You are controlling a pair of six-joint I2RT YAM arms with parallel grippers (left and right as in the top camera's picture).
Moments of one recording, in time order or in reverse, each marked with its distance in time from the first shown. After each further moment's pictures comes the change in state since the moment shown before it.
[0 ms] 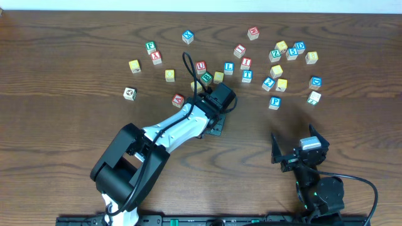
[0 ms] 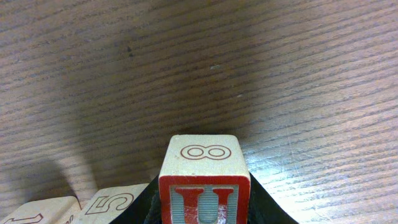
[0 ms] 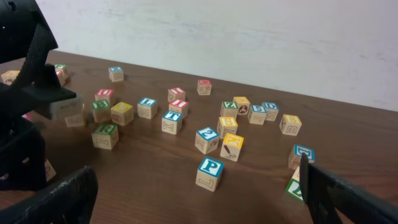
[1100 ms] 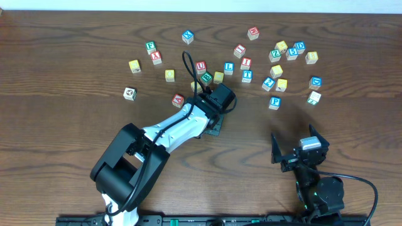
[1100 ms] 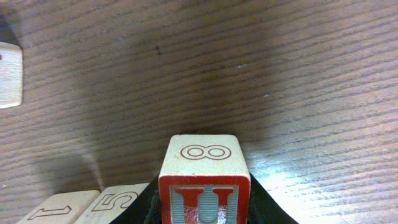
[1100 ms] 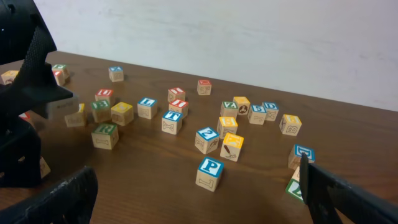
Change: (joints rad) left arm 0.000 0.000 0.000 -0.019 -0.056 0.000; right arm 0.000 0.000 0.000 0.000 0.000 0.000
